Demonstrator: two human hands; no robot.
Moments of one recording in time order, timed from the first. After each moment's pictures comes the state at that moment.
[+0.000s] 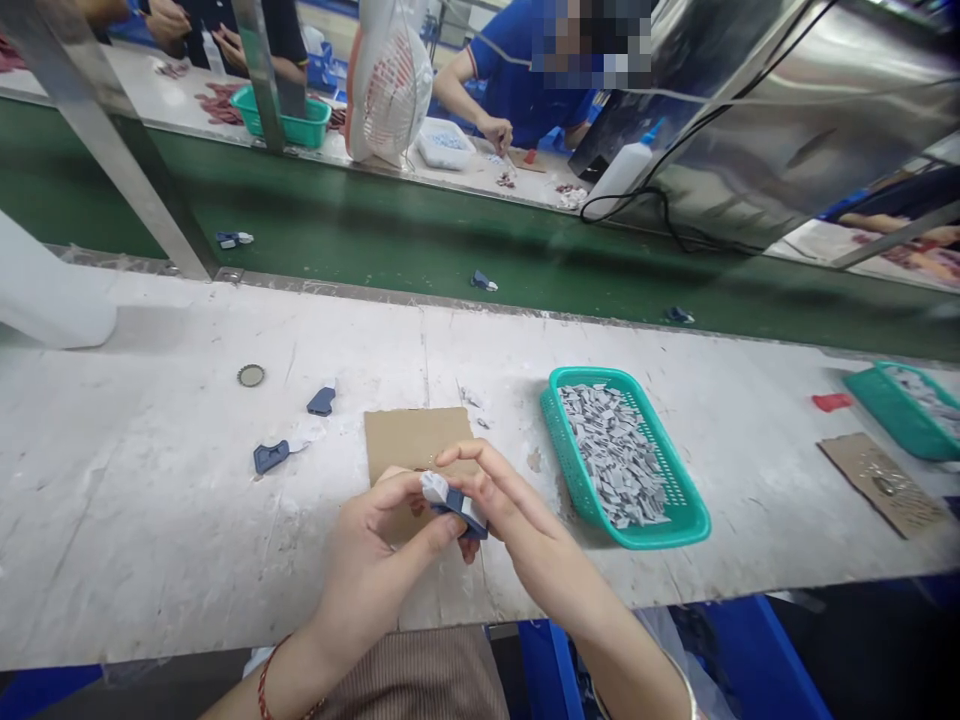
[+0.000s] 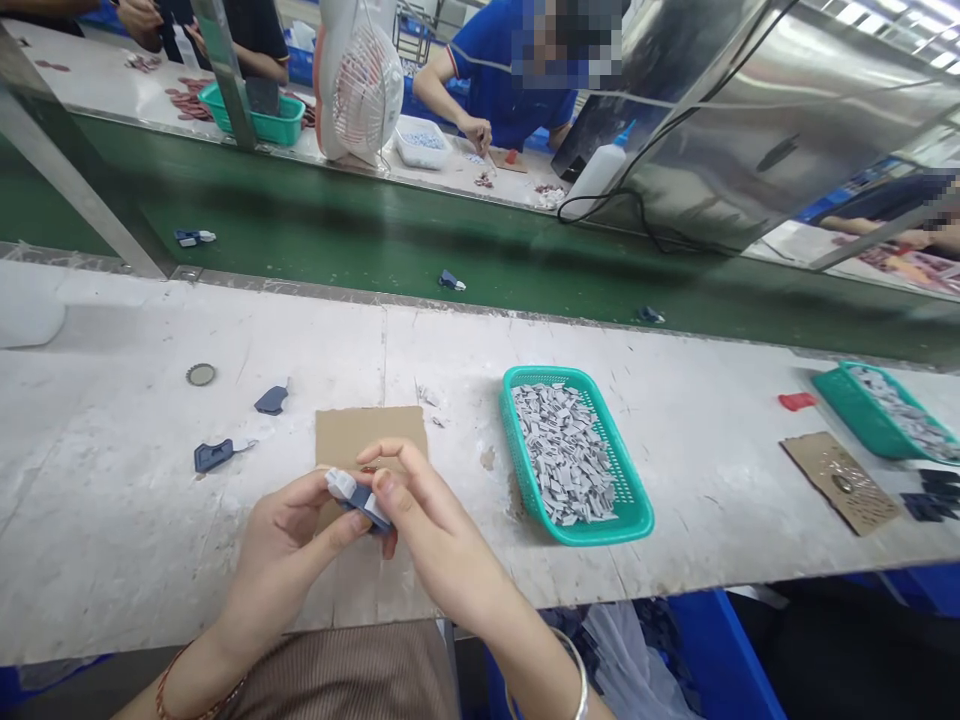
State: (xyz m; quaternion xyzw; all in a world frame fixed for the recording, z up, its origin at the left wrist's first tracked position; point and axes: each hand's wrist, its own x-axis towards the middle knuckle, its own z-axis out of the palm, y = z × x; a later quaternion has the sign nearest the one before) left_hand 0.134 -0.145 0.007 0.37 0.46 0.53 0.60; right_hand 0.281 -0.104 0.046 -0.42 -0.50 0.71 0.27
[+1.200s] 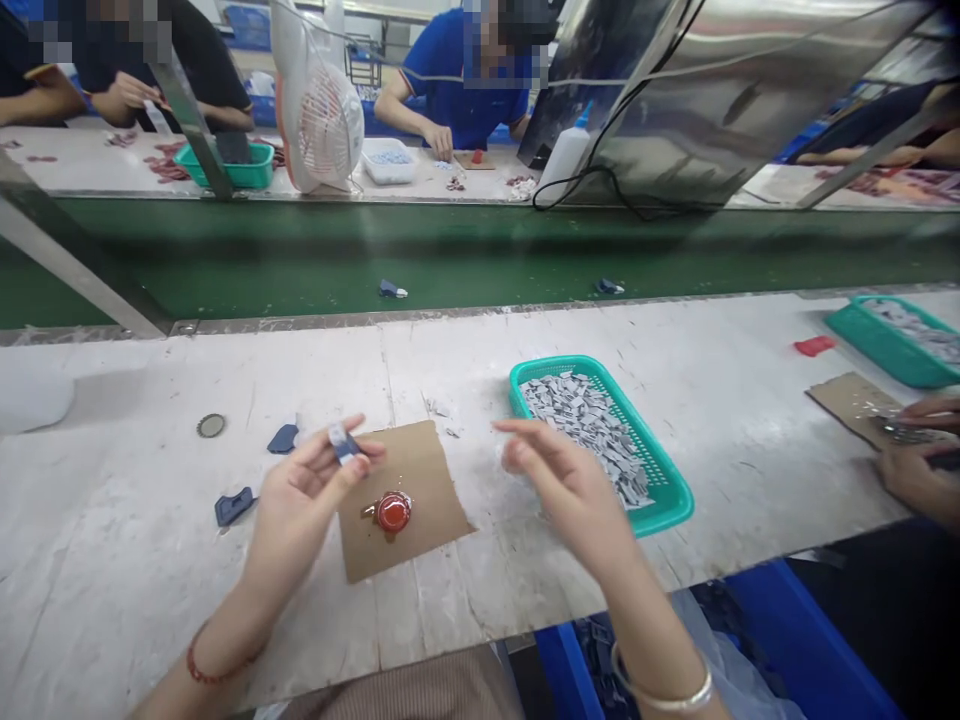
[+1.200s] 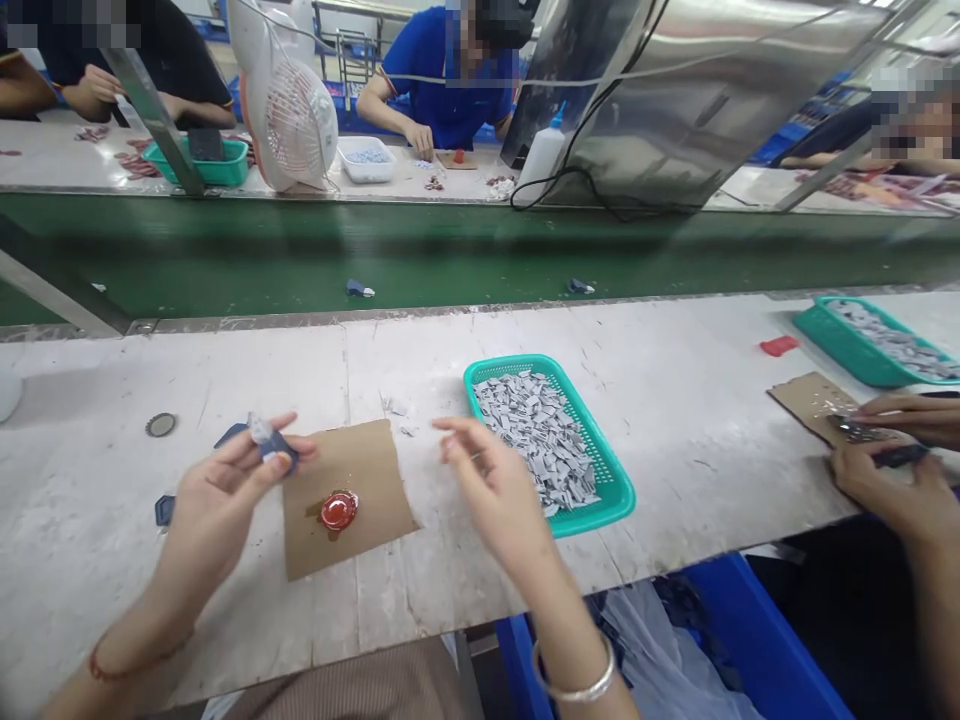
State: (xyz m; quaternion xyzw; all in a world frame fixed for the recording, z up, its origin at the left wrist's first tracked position) left_hand 0.113 -0.096 0.009 0.38 0.54 0.53 0.53; right_hand 0.363 -0.072 0.027 -0.59 -0.62 0.38 0.34
